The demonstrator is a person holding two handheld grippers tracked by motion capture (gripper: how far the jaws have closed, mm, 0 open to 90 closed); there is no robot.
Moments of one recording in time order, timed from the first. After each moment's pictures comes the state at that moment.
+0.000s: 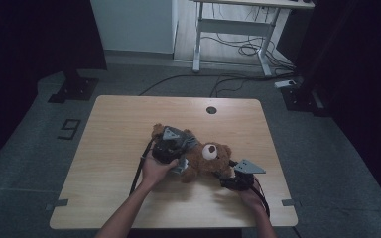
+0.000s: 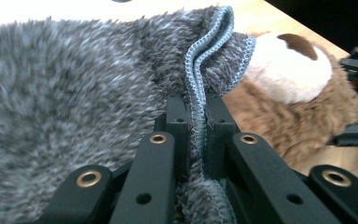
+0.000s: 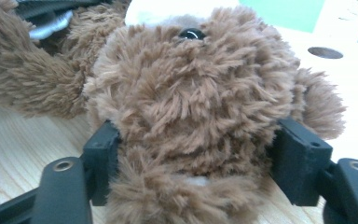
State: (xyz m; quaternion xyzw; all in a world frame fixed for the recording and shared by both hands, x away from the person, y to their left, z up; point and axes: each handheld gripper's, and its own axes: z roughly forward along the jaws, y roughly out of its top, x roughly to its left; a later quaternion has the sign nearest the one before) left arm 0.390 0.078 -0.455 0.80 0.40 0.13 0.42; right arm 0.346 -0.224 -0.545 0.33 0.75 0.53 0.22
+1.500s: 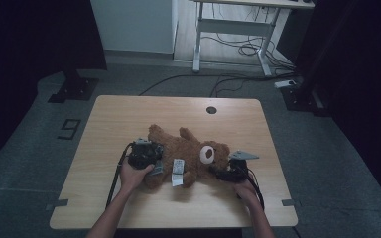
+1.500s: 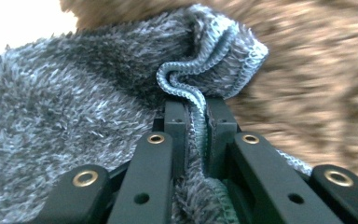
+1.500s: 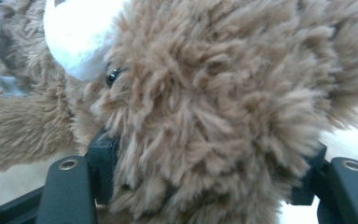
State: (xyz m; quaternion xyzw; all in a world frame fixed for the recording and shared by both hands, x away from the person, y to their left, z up) left arm 0.403 0.153 -0.518 0.78 0.50 0.08 0.38; right arm 0.376 -0.210 -0.543 0.42 0.76 0.49 0.12
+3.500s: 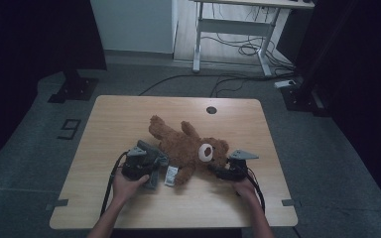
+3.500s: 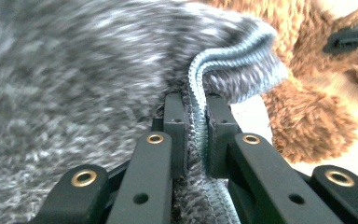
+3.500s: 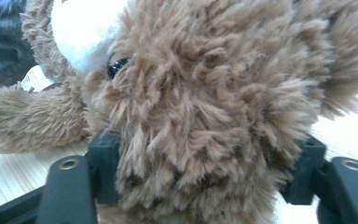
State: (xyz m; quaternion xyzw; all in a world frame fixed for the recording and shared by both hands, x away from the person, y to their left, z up) left arm 0.356 0.166 -0.503 0.79 0.44 0.08 0.42; right arm 0.382 -0.212 -0.548 0.40 0.76 0.50 0.13
